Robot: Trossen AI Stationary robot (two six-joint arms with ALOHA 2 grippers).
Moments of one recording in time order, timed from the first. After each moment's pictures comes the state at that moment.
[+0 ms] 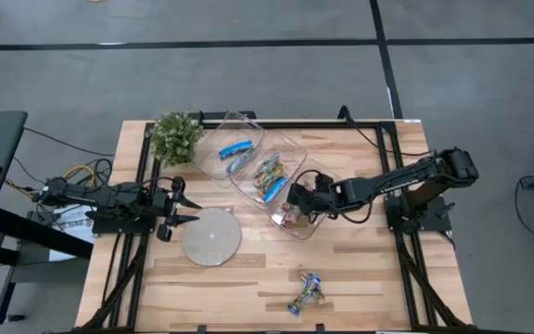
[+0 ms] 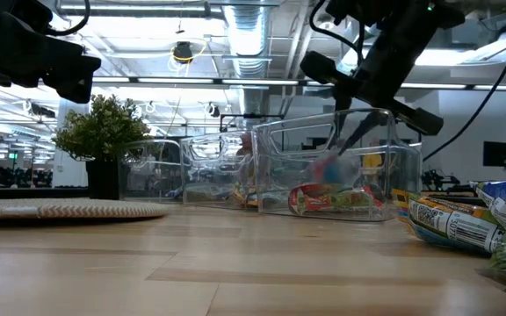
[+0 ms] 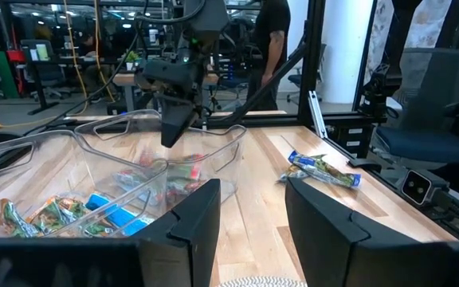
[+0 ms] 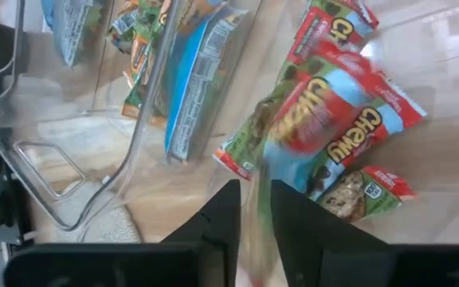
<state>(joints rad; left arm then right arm) -0.17 0.03 0.01 0.03 -0.01 -0.01 0.14 1.54 0.94 -0.48 0.34 1.83</state>
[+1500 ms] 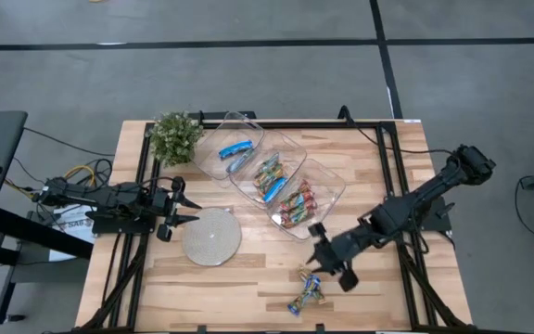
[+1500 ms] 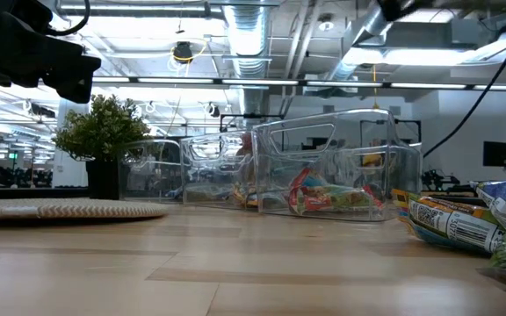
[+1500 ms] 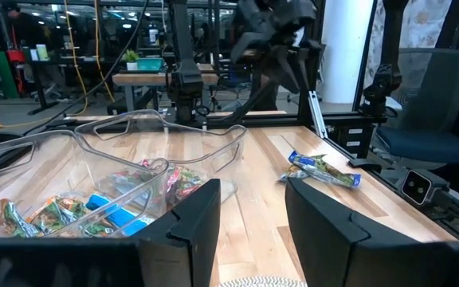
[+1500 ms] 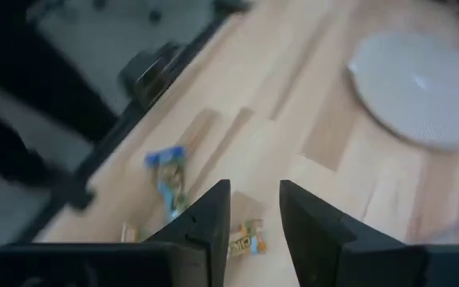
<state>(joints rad) -0.17 0.03 0.01 0.03 -0.01 -0.01 0.55 1.39 0.98 -0.32 0.03 -0.08</state>
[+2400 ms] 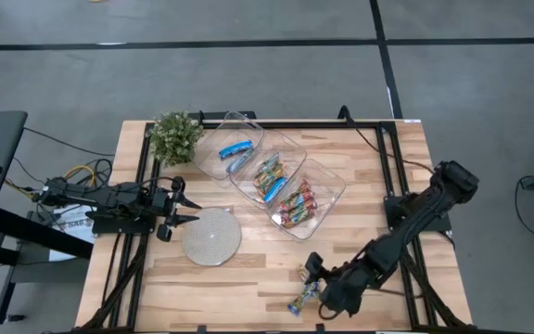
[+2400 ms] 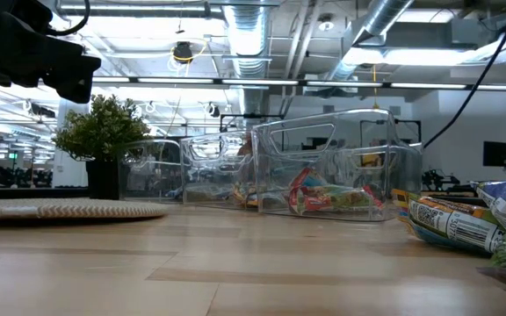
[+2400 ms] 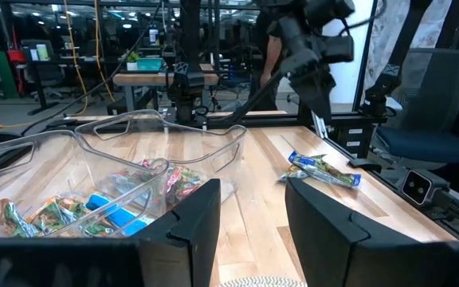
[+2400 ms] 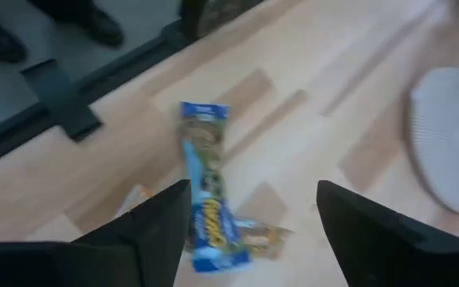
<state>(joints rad) -0.17 0.03 0.01 0.03 -0.01 -0.01 0.75 1.65 1.14 -0.44 0.21 -0.32</state>
